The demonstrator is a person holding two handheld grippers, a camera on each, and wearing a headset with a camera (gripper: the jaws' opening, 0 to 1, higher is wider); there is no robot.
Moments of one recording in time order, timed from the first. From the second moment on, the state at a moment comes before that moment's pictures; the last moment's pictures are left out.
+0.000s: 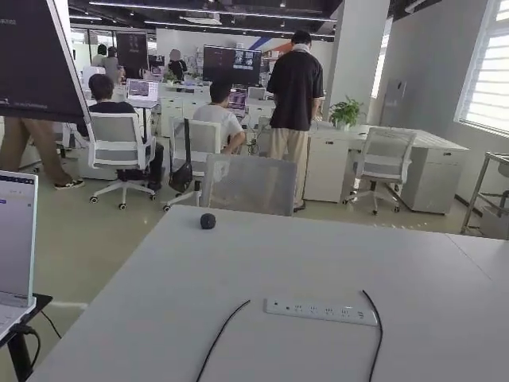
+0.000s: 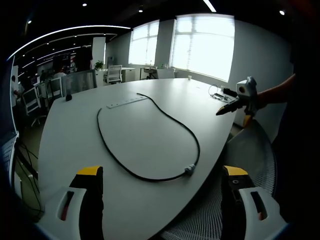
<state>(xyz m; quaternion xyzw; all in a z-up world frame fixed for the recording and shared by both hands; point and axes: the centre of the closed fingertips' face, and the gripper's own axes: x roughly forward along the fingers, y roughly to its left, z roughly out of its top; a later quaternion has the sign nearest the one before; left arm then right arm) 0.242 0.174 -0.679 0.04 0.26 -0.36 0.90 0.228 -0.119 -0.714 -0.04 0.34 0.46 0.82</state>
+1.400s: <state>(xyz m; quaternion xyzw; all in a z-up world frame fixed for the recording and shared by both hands) 0.240 0.154 -0.688 0.06 0.28 -0.40 0.87 0.267 -0.024 -0.697 -0.15 0.34 0.53 0.76</state>
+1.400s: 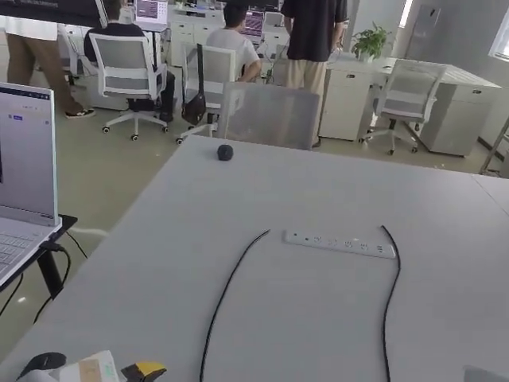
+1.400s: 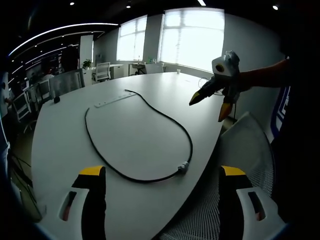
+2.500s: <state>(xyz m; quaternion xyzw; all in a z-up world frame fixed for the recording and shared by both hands) 0.225 0.151 -0.699 0.05 0.28 -0.44 0.85 0.240 0.032 -0.783 -0.28 0.44 0.58 0.62</state>
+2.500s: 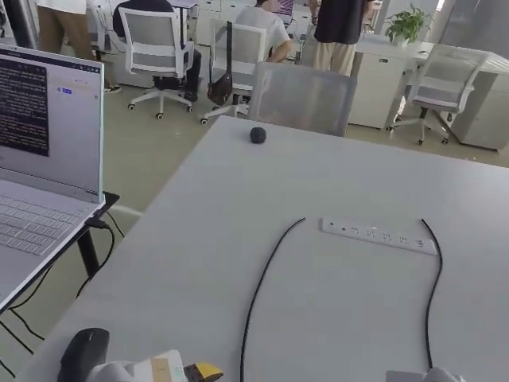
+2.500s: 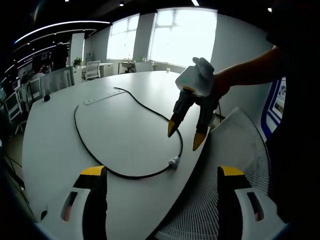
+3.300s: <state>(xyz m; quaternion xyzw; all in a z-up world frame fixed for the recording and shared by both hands) 0.211 0.160 -0.702 0.06 0.28 -0.45 0.85 0.224 0.048 -0.825 -0.33 0.45 0.59 0.59</state>
